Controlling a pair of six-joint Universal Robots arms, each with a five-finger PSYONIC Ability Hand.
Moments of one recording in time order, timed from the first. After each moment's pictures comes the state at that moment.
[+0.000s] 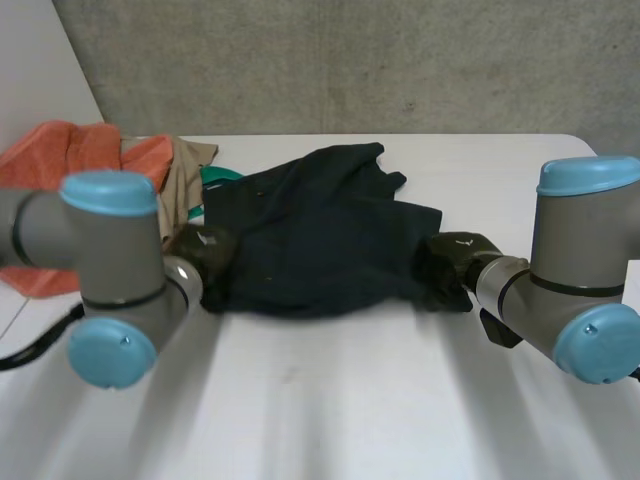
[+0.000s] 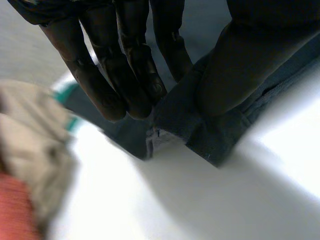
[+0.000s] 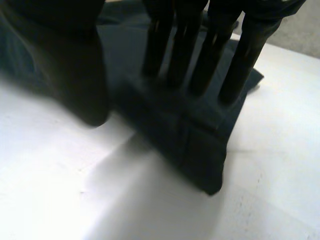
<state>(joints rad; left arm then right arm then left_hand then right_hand) 4.26 -2.15 -1.35 3.09 -1.67 3.57 1.97 -1.00 1.34 0.19 1.44 3.05 1.11 1.19 1.18 1.19 0.98 0.70 0.71 0.72 0.73 0.56</state>
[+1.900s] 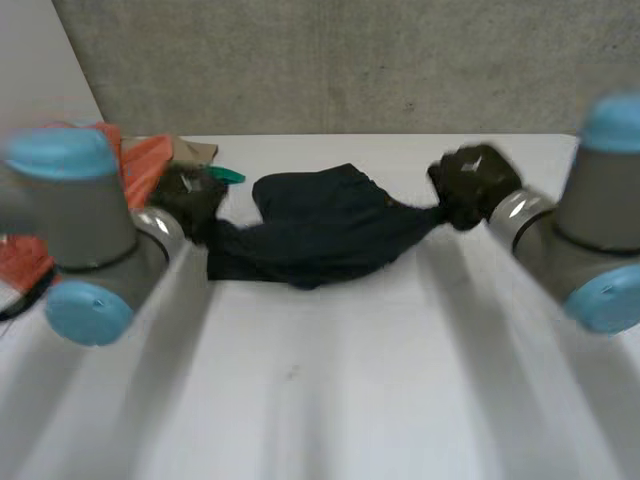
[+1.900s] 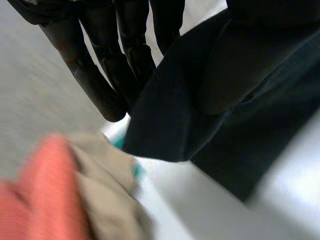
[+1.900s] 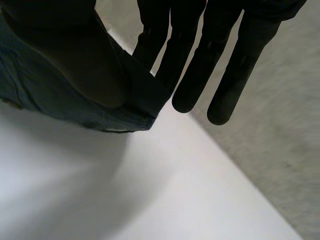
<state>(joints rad) 4.32 -2.11 -1.28 3.16 -1.57 3.64 1.94 -1.06 1.22 0.04 1.40 2.66 1.13 1.19 1.18 1.19 0.99 1.10 1.17 1.18 1.19 0.98</state>
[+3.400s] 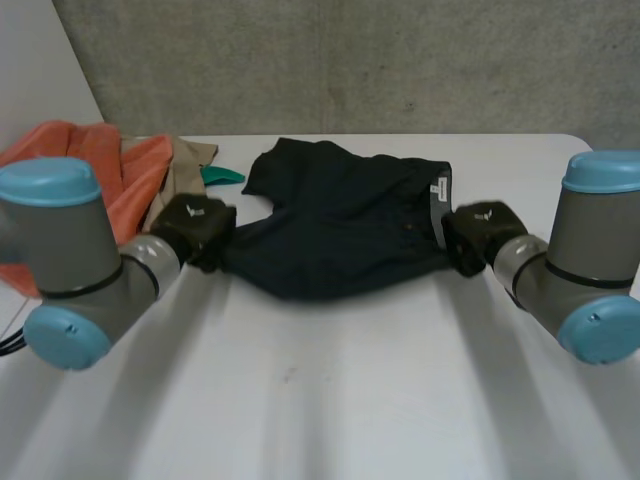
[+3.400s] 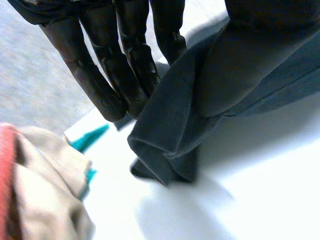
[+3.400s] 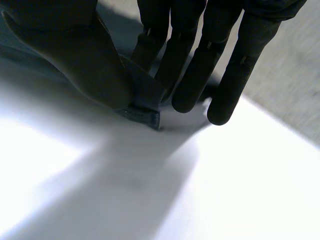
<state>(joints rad) 4.38 -2.09 -1.43 3.22 -1.39 3.53 1.90 -0.97 1.33 0.03 1.45 2.80 1.13 1.20 1.19 1.20 0.99 1.10 1.17 1.19 1.20 1.01</state>
